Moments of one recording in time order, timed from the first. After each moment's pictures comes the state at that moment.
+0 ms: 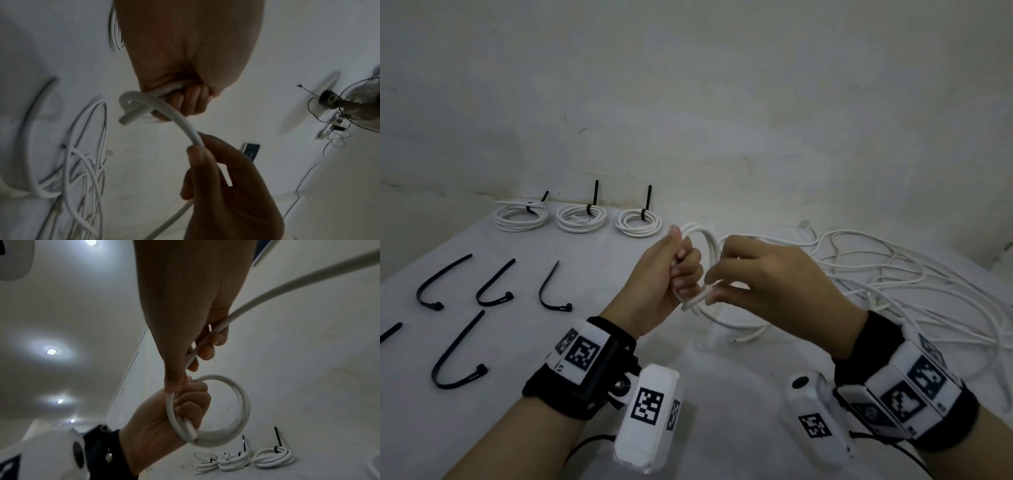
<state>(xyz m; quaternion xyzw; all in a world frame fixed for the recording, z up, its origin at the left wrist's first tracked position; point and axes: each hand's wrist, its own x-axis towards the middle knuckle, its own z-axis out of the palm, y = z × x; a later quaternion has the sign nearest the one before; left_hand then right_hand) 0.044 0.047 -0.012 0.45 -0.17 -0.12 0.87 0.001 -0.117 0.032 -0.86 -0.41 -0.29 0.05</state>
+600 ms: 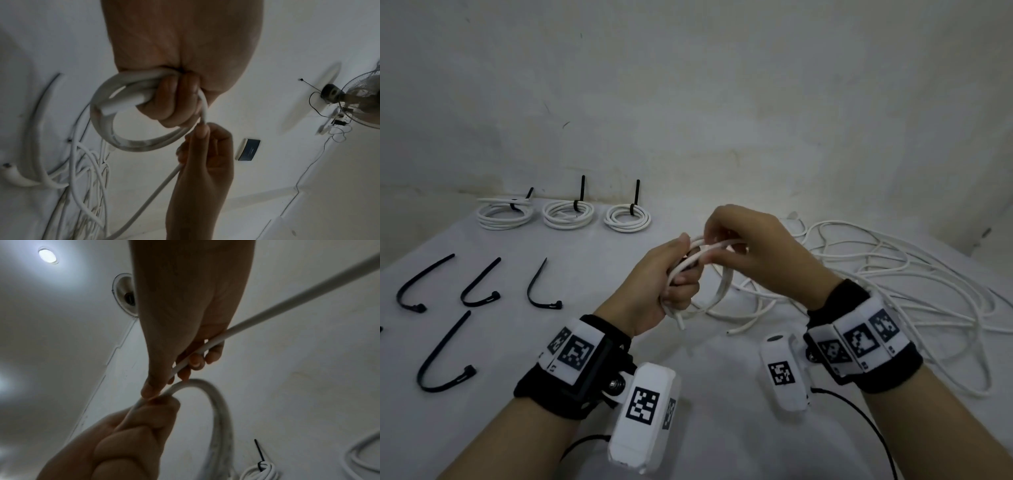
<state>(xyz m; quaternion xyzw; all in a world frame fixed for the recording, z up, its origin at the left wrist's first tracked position) 0.037 0.047 -0.011 0.52 -0.19 -0.21 0.81 0.033 -0.122 0.034 -0.88 -0.35 -0.21 0.25</state>
